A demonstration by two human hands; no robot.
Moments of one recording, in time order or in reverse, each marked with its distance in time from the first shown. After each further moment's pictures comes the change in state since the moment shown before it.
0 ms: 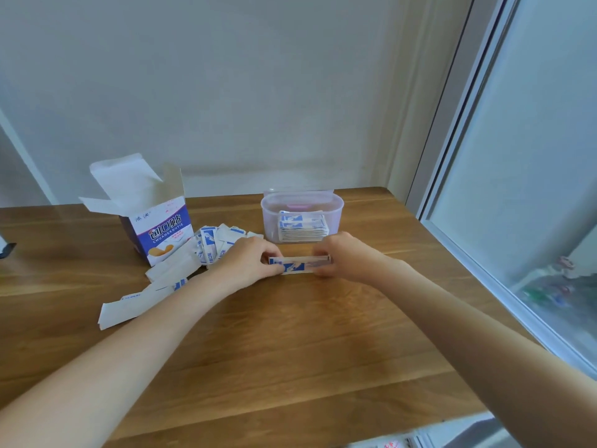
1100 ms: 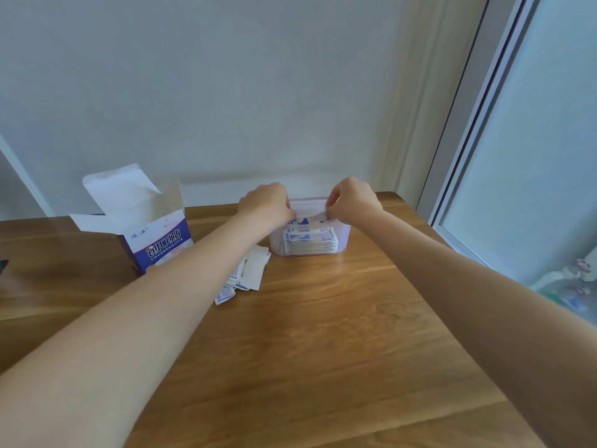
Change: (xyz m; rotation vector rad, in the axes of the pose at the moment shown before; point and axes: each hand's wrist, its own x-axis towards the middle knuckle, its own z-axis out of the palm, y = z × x) left_hand 0.090 0.032 -0.046 0.242 0.181 -0.214; right_hand 0.076 0.014 -0.055 0.346 0.336 0.451
